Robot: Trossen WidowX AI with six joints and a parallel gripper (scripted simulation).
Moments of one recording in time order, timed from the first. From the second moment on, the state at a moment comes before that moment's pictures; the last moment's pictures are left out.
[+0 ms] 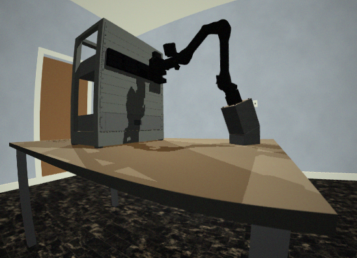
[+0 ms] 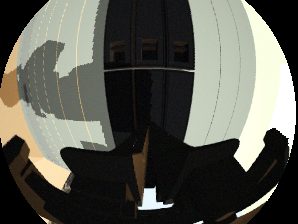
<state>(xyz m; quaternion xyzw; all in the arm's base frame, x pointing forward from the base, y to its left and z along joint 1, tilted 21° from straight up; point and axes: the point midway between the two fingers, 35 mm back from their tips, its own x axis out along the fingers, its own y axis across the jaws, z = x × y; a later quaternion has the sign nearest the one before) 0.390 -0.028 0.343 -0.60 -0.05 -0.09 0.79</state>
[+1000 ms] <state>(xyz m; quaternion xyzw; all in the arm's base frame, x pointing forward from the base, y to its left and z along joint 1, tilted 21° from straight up) 0.345 -0.023 0.349 -0.60 -0.06 -0.09 0.79</state>
